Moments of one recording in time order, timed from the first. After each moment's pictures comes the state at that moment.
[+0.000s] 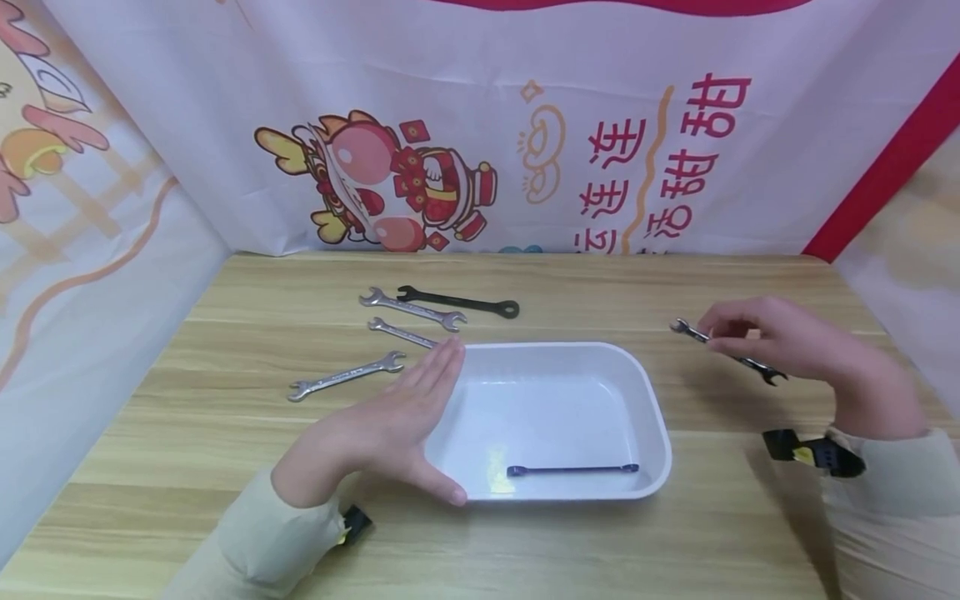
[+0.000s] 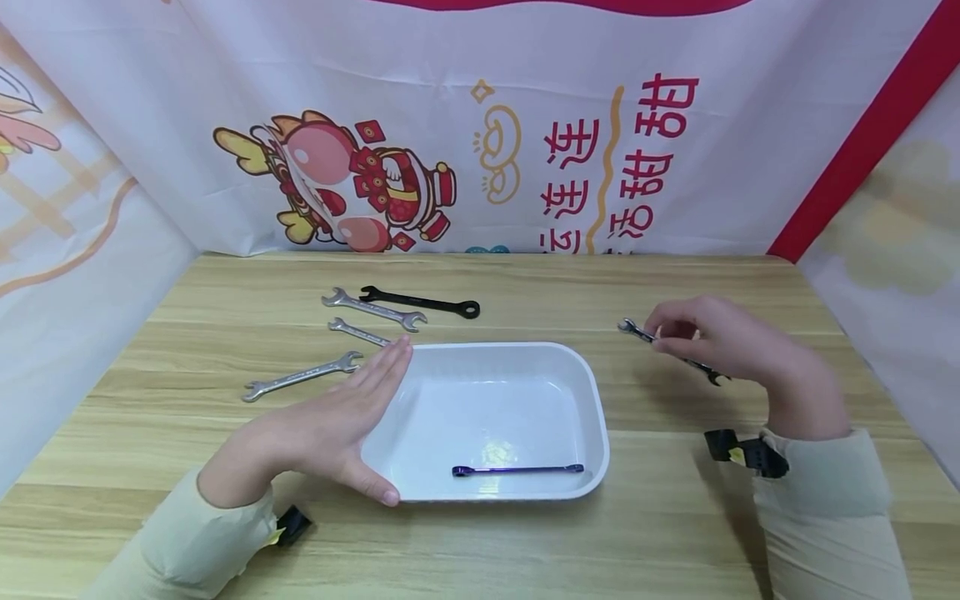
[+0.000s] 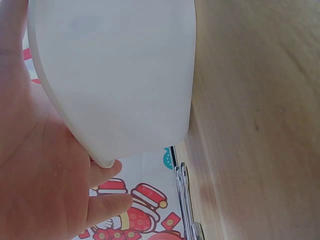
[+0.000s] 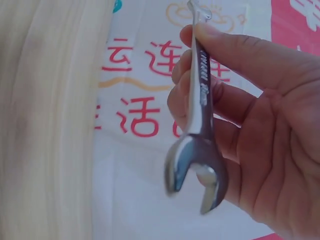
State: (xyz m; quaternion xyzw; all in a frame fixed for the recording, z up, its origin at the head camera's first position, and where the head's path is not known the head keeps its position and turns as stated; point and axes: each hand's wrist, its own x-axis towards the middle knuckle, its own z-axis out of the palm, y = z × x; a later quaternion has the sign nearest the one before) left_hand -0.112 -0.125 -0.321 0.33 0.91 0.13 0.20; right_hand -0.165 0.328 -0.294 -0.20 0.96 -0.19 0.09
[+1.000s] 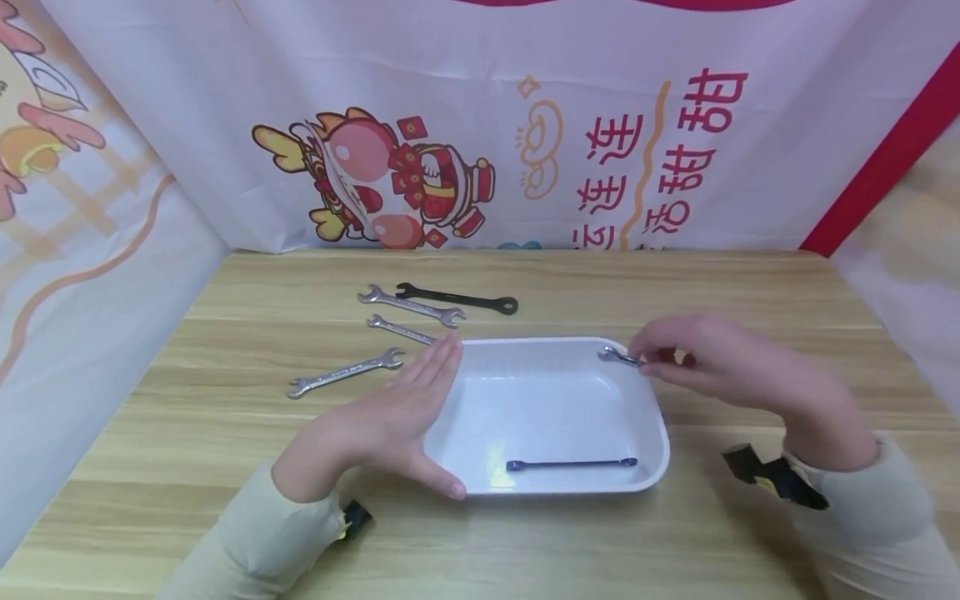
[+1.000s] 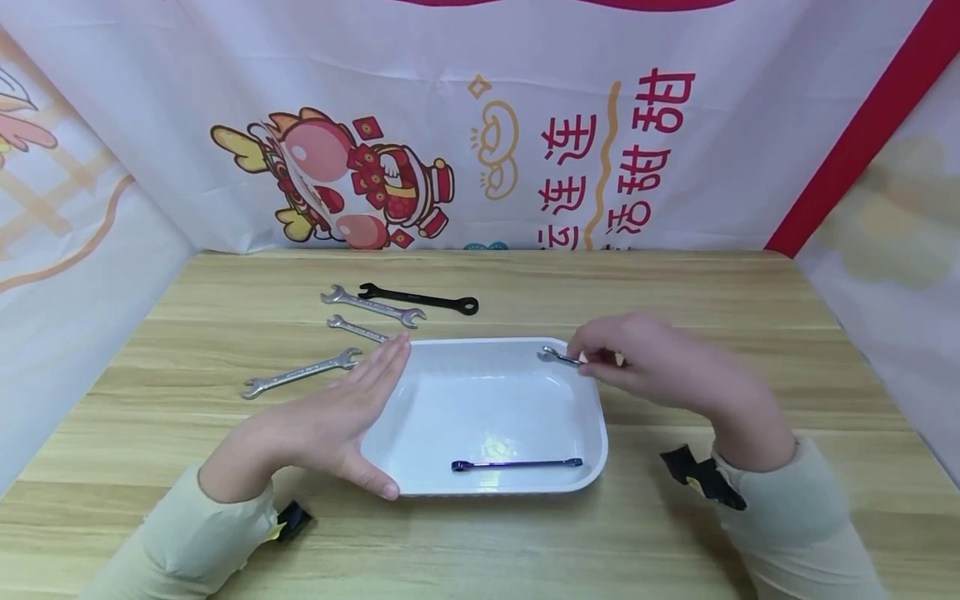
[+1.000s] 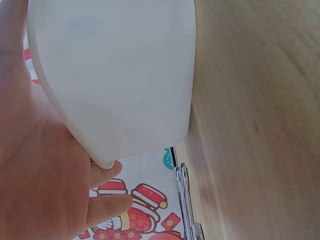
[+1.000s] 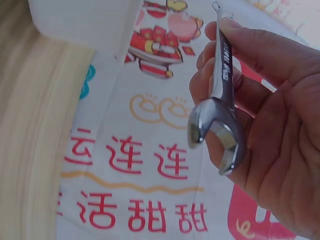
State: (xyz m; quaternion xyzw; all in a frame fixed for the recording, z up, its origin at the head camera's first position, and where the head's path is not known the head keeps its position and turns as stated) left_hand -0.113 -0.125 -0.320 0.33 0.92 0.13 0.20; right_hand -0.130 0.251 -0.273 -0.36 0.91 -0.20 0.05
